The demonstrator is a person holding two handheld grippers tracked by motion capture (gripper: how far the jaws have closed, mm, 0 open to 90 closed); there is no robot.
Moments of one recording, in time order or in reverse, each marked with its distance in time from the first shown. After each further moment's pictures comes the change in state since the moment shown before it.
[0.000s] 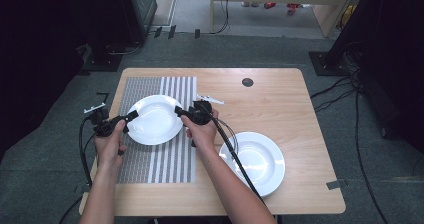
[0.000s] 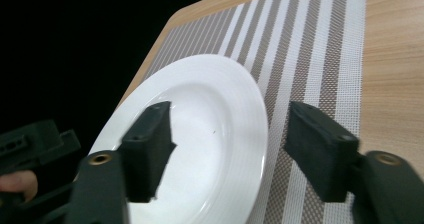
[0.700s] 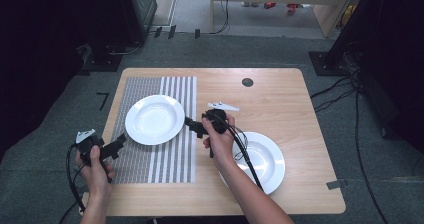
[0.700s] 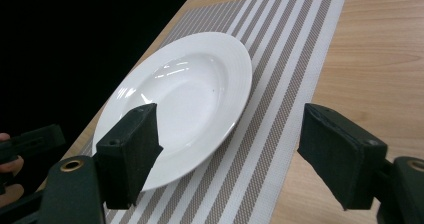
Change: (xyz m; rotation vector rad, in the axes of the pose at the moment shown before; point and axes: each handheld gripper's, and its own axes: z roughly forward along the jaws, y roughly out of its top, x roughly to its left) left arm 0.012 -0.060 -0.059 -0.043 0.239 0.115; right arm -0.006 -0.005 -0.072 0.050 0.034 -0.144
